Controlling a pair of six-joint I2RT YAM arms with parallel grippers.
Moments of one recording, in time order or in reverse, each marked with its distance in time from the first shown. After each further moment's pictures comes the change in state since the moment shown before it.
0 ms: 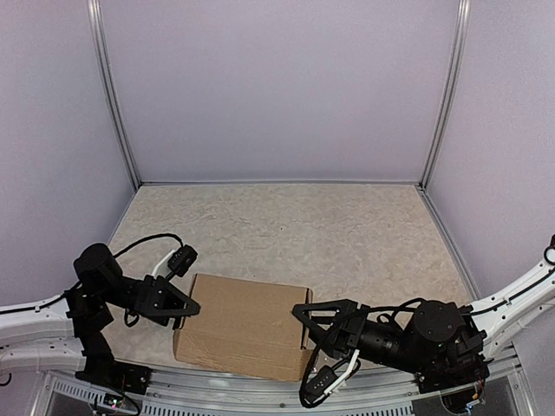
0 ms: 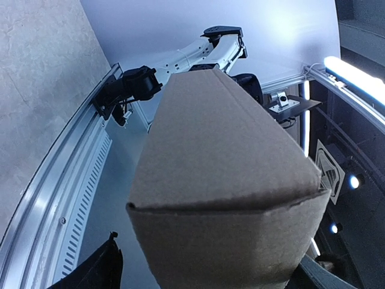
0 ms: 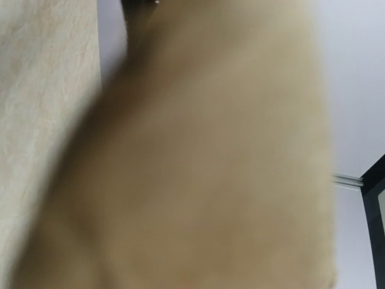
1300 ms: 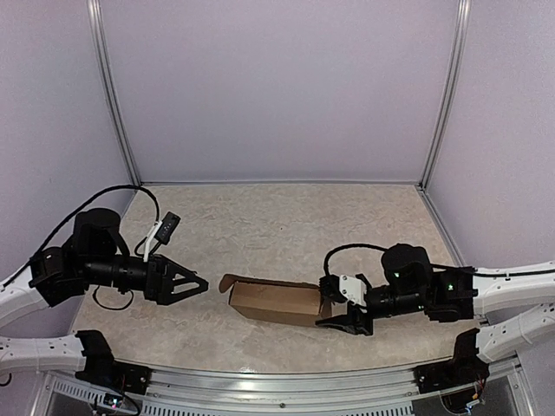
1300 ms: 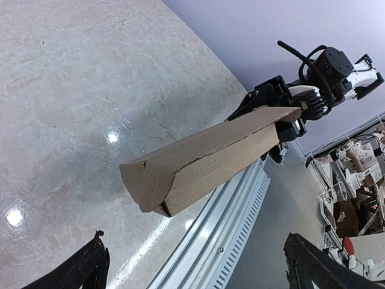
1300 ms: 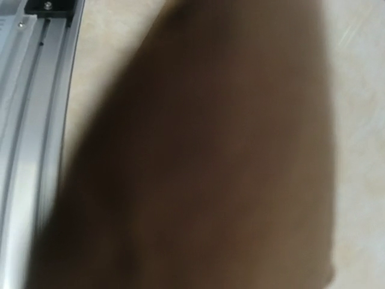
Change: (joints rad) left arm 0.004 -0.030 0.428 -1.004 -0.527 0.781; right arm -0.559 -0.066 0.027 -0.575 -0.744 1.417
